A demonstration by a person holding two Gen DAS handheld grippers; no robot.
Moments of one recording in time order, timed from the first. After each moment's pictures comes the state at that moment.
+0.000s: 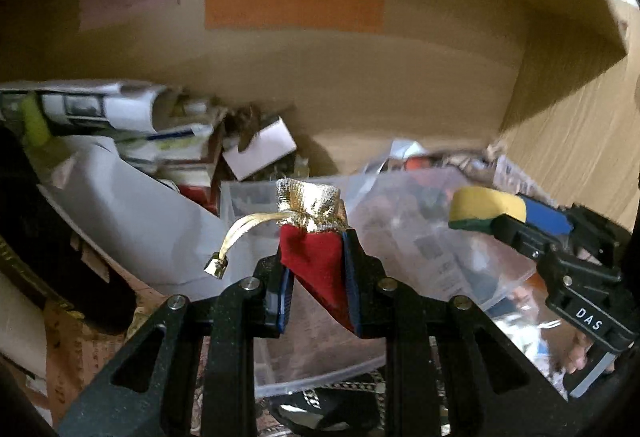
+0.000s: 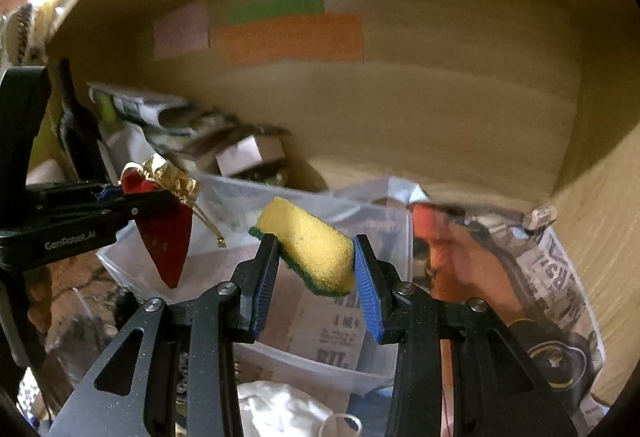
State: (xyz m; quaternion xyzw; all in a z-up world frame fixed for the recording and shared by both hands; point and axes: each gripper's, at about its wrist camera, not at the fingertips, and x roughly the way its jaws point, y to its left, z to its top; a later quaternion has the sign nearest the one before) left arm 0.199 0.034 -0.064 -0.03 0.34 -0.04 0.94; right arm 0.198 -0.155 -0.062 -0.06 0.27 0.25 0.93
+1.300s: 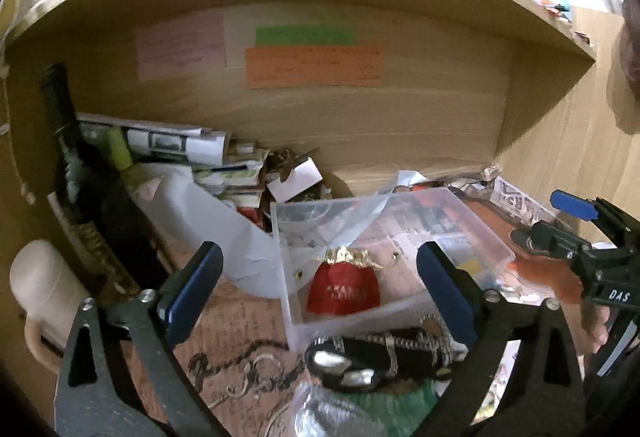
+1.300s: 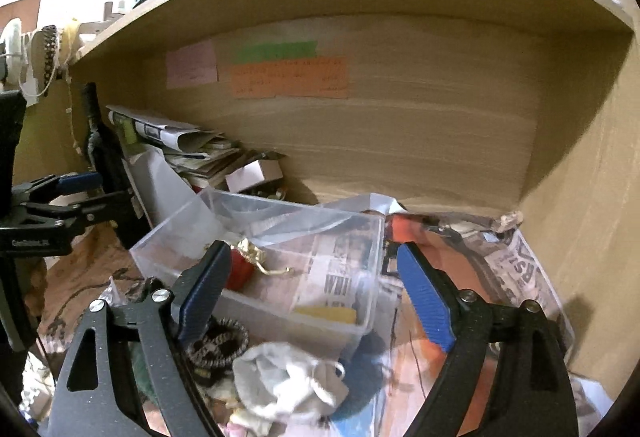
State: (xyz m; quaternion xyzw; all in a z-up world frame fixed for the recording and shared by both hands) left arm 0.110 0.046 -0.031 -0.01 0.25 0.00 0.97; right arm 0.140 -0.191 -0.039 -0.04 0.22 0.24 0.95
